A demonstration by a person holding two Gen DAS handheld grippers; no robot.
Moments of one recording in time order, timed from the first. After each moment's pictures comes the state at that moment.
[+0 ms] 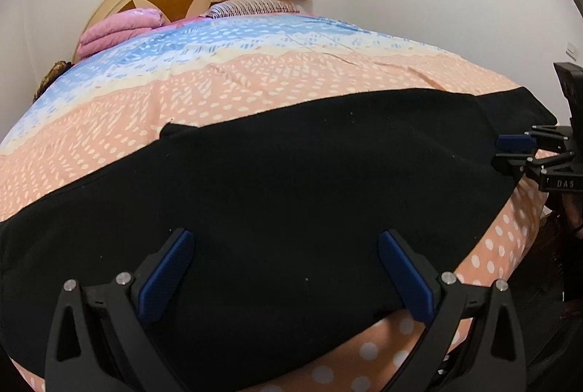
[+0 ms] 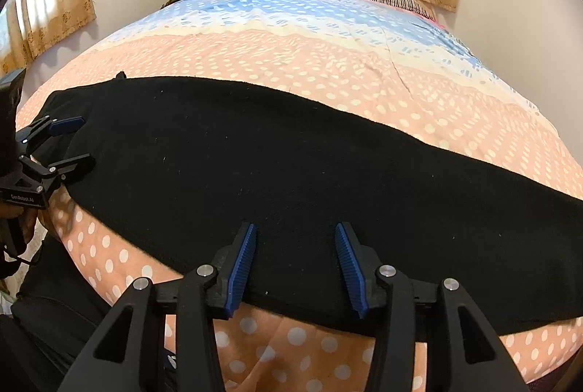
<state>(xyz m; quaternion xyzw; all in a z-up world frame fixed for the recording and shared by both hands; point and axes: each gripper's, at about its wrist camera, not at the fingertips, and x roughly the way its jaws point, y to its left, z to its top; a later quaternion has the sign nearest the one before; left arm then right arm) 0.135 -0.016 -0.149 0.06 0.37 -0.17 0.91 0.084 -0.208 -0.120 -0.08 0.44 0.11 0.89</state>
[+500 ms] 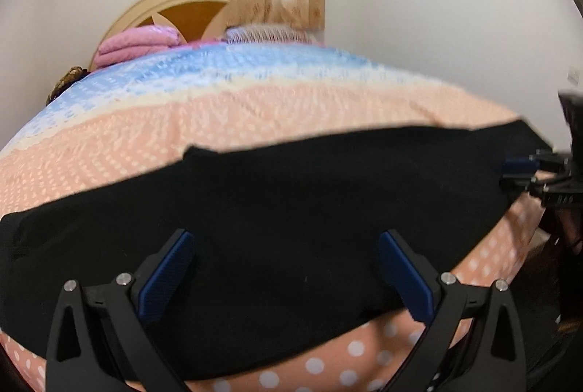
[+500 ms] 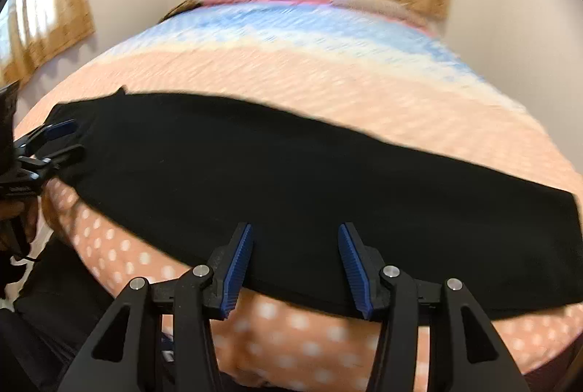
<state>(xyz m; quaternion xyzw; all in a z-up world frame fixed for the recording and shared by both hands) 0.121 -0.004 -0.128 0.02 0.31 -0.16 0.94 0.062 -0.241 -0.101 -0.07 0.40 0.09 0.91</state>
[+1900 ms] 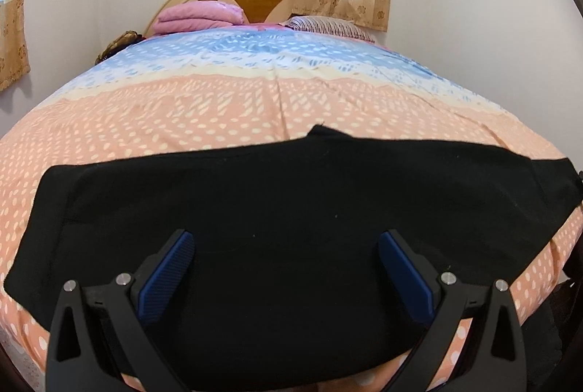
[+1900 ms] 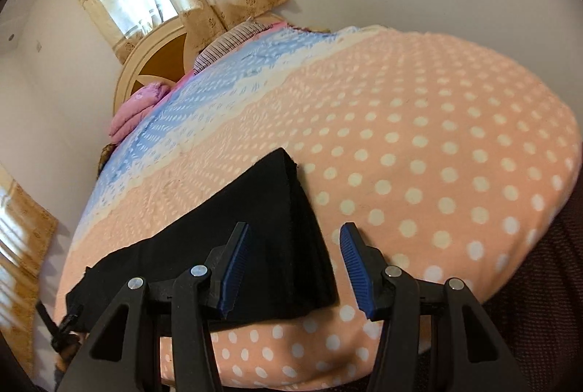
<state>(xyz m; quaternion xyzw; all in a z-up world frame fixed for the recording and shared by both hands) 0.138 0.065 -0.148 -0.02 0.34 -0.05 0.94 0.035 -0.513 -0.076 0.25 0.36 -0.04 0.90</state>
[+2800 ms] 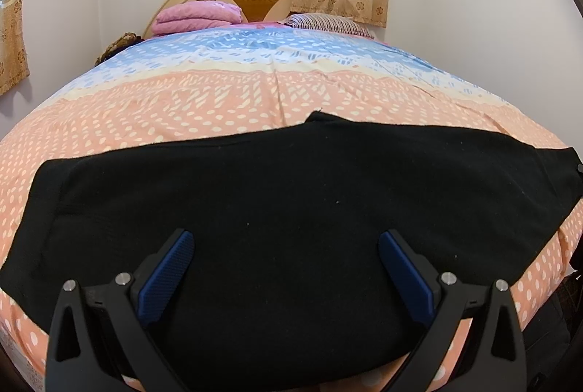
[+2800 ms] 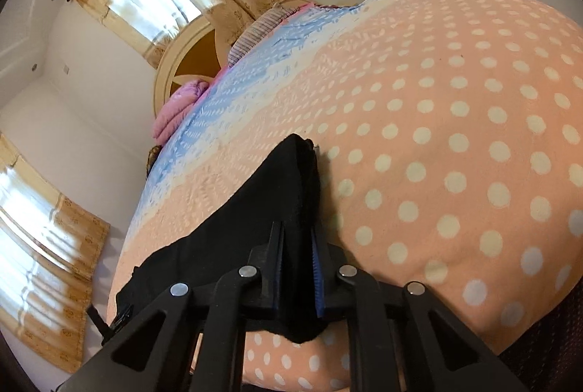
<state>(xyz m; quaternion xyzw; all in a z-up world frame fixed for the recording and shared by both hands) 0.136 0.065 -0.158 -0.01 0.34 -0.05 0.94 0.041 -0.529 -0.100 0.33 0.35 0.05 0.87</state>
